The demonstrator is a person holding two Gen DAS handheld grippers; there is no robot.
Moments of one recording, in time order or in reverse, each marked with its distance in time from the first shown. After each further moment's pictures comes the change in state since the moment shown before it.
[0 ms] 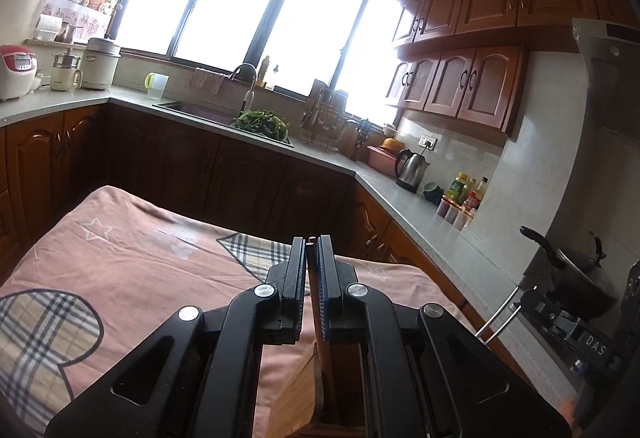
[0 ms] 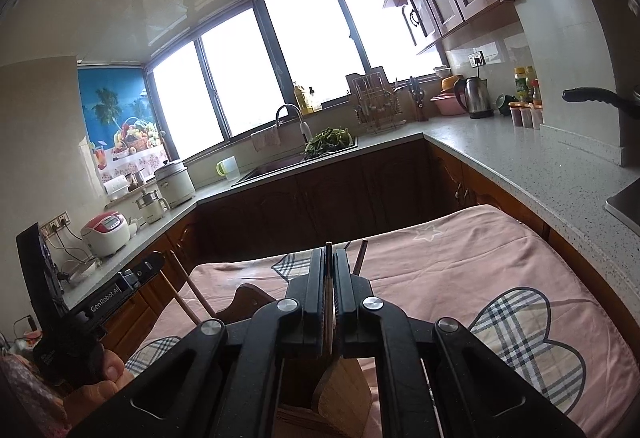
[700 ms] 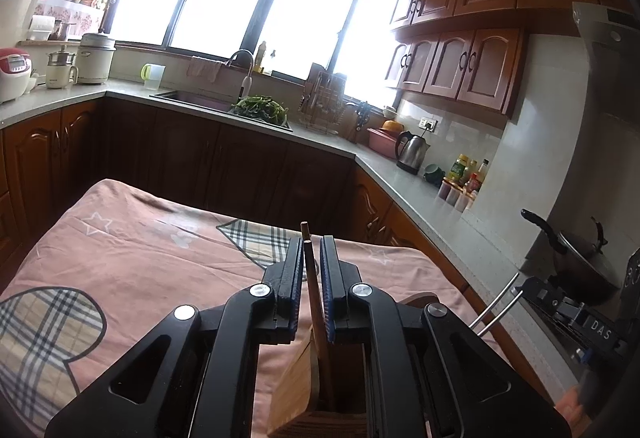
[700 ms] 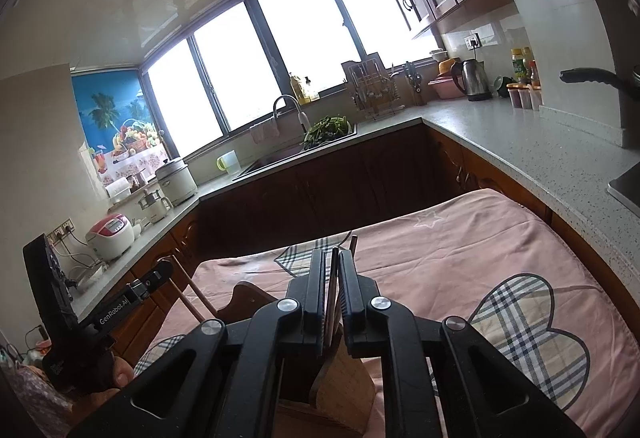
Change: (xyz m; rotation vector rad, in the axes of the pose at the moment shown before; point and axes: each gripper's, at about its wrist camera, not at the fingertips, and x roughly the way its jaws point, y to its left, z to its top) left arm 0.000 -0.005 0.003 0.017 0.068 0.002; right arm 0.001 -0.009 0.004 0.055 0.044 0.012
